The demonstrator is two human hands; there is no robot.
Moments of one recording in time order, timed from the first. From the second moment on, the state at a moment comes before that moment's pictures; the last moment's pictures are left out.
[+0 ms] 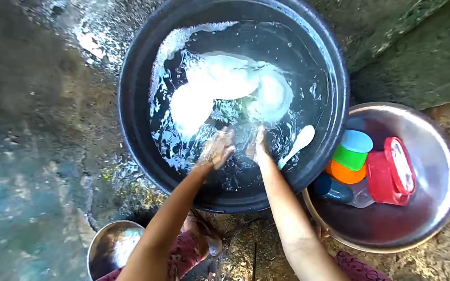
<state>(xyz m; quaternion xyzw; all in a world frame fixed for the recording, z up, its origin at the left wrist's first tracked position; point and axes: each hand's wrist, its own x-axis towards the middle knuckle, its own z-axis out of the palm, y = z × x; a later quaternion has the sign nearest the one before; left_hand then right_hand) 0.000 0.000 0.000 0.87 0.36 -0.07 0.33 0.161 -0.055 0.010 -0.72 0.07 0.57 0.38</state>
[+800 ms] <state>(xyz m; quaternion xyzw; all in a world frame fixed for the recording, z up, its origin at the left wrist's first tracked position) 0.032 0.007 0.067 0.48 0.54 0.09 0.68 0.164 -0.072 0.052 -0.62 -0.01 0.53 0.58</state>
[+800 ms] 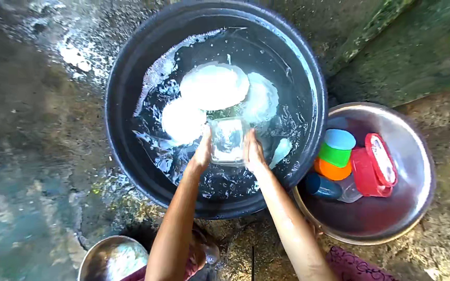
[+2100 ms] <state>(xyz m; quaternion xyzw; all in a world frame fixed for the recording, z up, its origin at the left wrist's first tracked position) 0.091 0.119 0.078 0.88 0.39 -0.07 0.25 0.422 -0.234 0.093 -0.97 -0.15 0.07 0.17</state>
